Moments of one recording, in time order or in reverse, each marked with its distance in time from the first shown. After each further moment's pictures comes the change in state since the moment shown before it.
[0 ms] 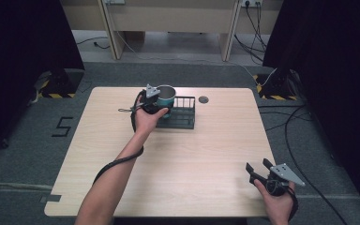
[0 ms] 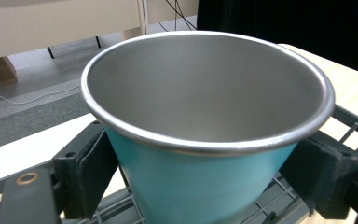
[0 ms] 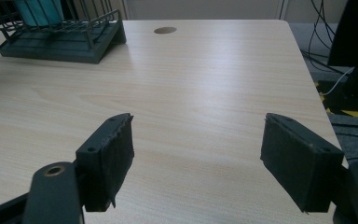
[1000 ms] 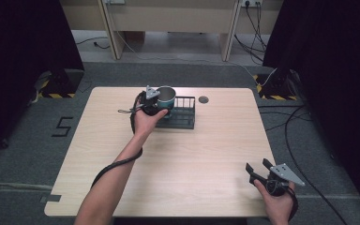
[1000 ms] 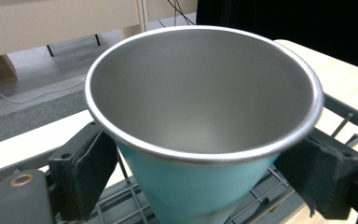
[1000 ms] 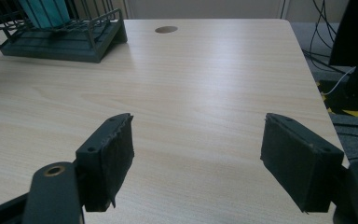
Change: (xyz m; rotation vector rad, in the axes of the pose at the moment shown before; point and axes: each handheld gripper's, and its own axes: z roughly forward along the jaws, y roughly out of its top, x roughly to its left) left arm -0.002 -0.003 -0.006 0.010 0.000 0.014; right arm 0.000 0.000 0.000 0.003 0.003 -0.003
